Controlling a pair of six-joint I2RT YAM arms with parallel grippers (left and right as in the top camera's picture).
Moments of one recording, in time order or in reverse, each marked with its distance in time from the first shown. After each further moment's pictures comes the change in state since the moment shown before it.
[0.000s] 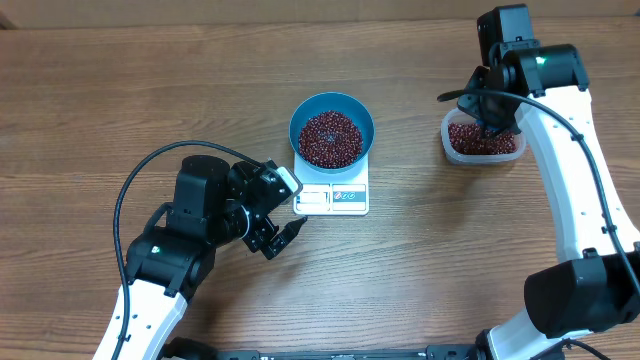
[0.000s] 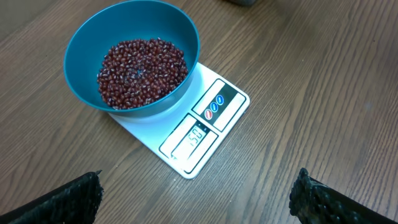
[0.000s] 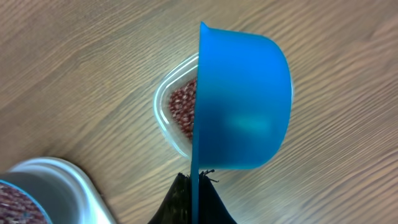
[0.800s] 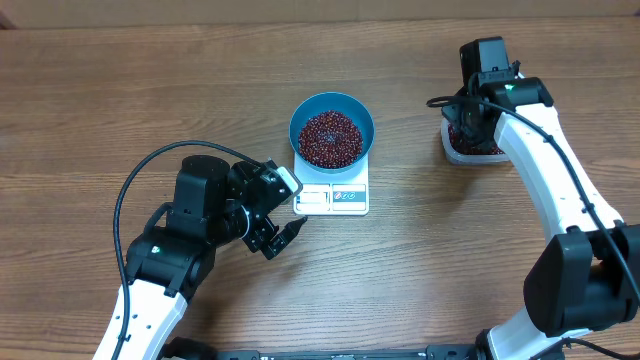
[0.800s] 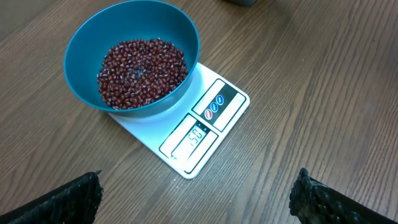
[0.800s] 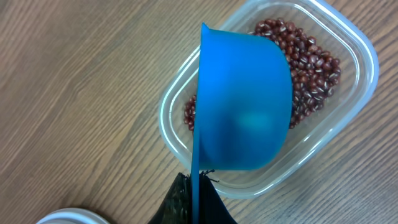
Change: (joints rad) left arm 0.000 0.000 0.000 0.000 0.000 0.000; right arm 0.000 0.004 -0.301 0.356 -0.026 0.237
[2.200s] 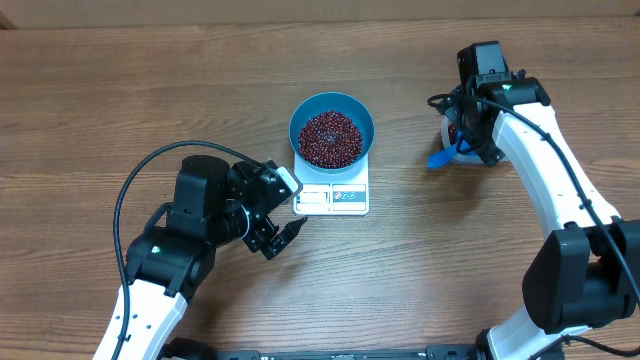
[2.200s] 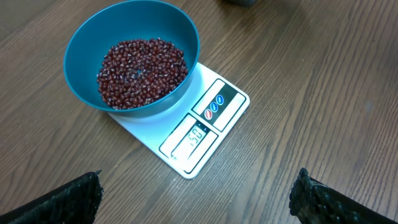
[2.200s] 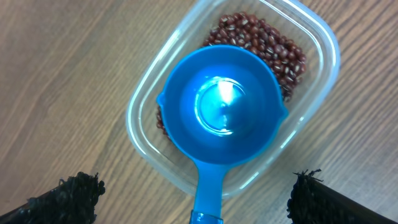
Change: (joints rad) left arm 0.000 0.000 0.000 0.000 0.000 0.000; right arm 0.000 0.015 0.000 -0.060 0.053 0.094
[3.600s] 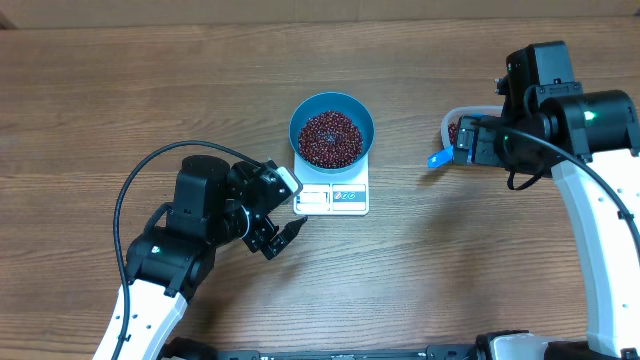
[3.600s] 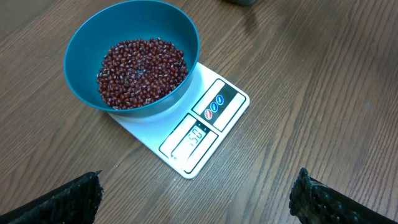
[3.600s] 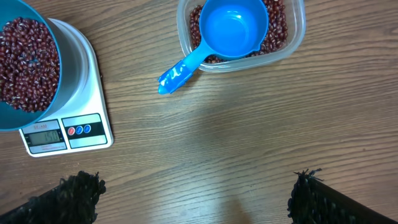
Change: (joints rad) left arm 0.000 0.000 0.000 0.000 0.000 0.000; right arm 0.000 -0.298 0.193 -0.488 -0.207 -0.731
